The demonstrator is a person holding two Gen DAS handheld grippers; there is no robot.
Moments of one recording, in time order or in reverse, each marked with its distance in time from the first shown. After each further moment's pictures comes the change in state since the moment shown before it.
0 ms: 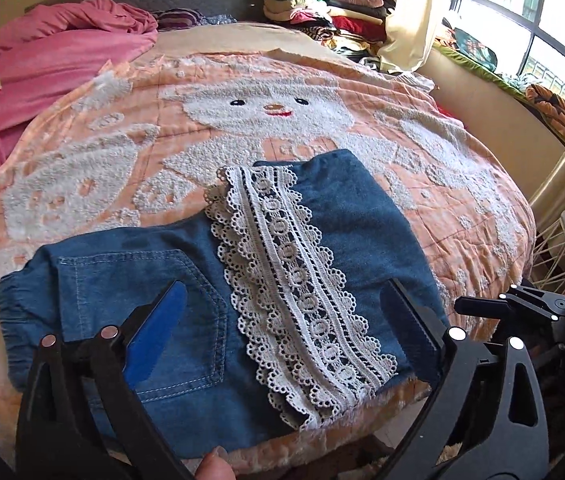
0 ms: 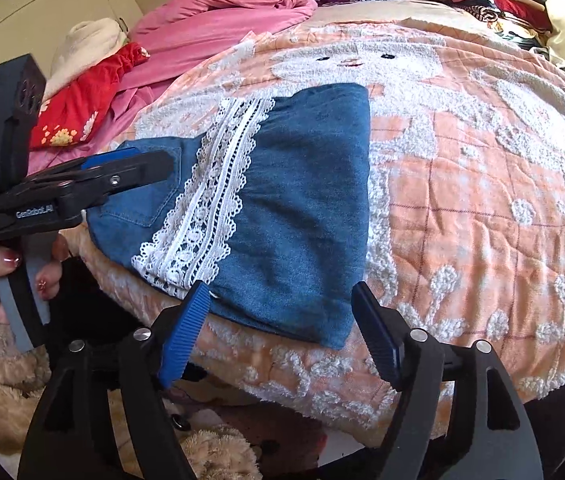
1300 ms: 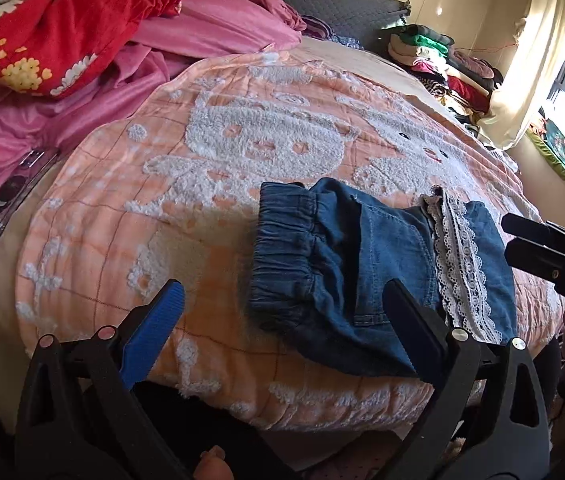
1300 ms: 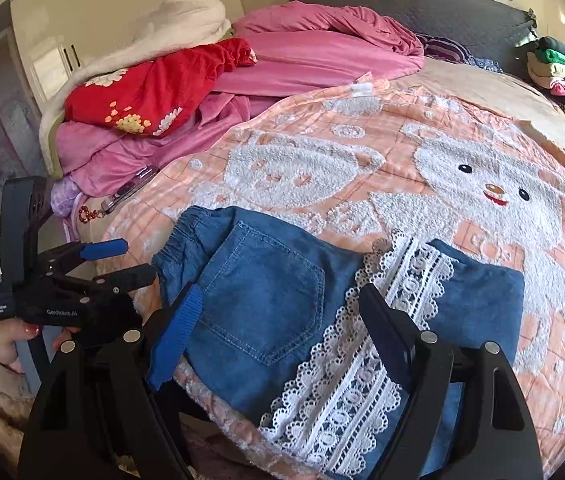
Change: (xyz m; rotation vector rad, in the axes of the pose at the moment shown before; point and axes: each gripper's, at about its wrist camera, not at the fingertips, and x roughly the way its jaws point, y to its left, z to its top) left arm -0.082 0.146 -0.077 -0.363 -0.069 0.194; right arm 0.048 0.134 0.113 -0.336 -0.042 0.128
